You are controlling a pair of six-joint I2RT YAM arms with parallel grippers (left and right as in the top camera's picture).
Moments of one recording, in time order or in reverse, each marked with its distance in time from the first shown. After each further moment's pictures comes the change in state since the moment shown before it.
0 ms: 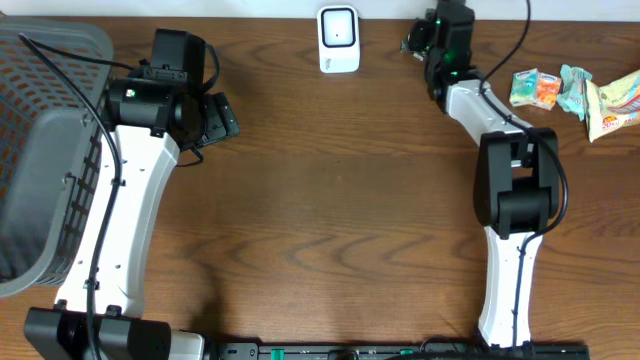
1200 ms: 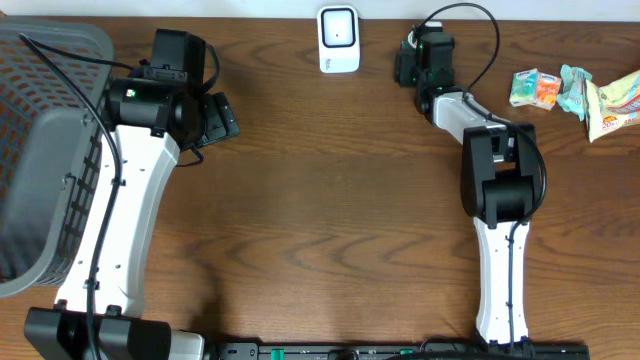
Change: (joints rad) left arm 0.000 0.000 0.000 0.000 0.000 0.000; right arm 0.029 0.130 -0.002 -0.136 0.025 -0.118
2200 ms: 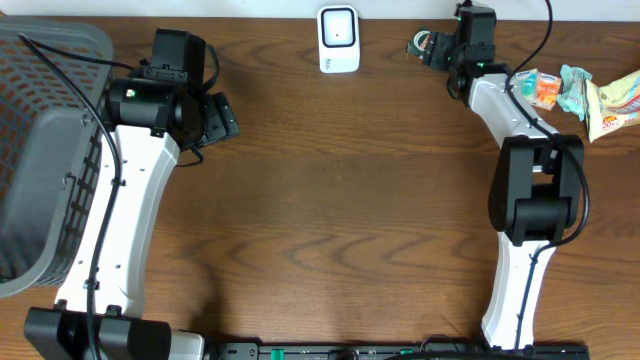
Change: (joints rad) left arm 0.000 0.000 0.000 0.000 0.000 0.000; right arm -0.085 -0.216 -0.001 -0.248 -0.043 0.130
